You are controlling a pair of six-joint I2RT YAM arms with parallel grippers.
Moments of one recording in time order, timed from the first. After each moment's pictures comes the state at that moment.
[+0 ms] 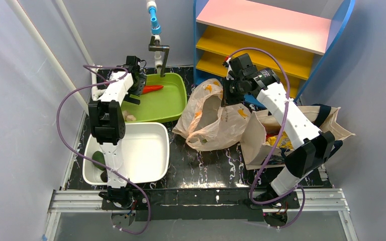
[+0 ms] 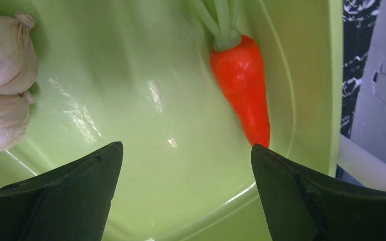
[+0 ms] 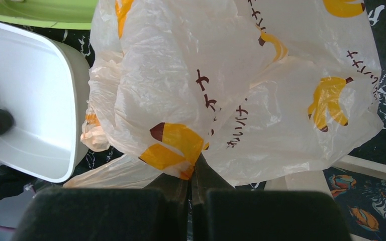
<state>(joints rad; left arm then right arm) -0.07 2.10 1.86 -0.95 -0.28 -1.38 0.53 1.62 1.75 -1.08 -0.13 0.34</state>
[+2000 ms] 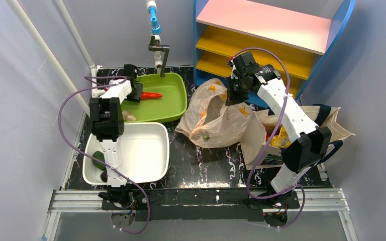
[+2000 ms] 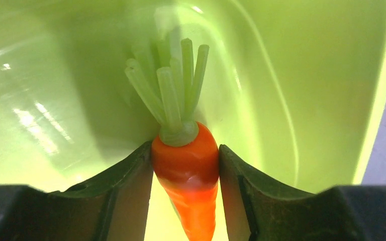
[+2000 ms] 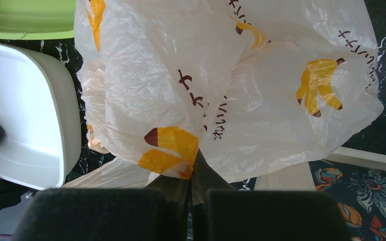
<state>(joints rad) -0.01 2.21 1.74 -0.62 -0.26 -1.42 0.46 1.68 1.77 -1.11 -0.13 0.33</state>
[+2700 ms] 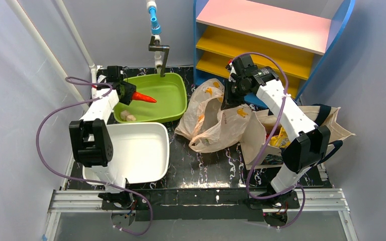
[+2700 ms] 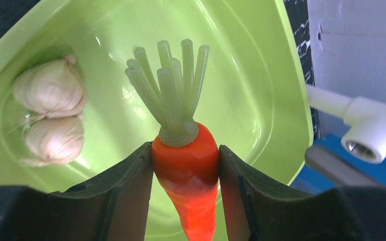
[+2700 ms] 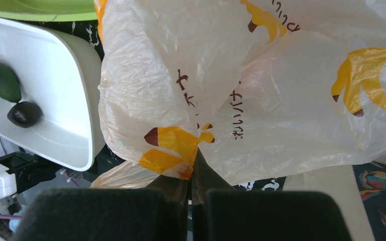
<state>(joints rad) 0.03 1.77 1.42 -0.57 -0.15 -1.14 0.46 1.67 1.74 -1.10 -0.25 0.39</state>
